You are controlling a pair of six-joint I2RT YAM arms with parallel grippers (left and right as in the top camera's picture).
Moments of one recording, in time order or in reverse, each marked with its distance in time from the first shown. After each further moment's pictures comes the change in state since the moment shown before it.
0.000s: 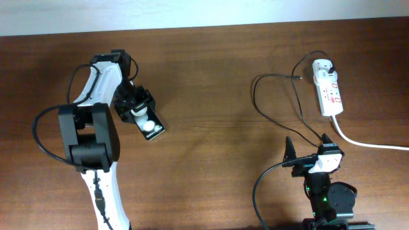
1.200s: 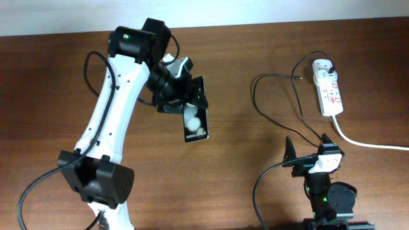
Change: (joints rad) left arm -0.315 -0.337 0.266 -0.410 0.395 0.276; right arm 0.000 0.000 0.000 0.002 0.000 0.000
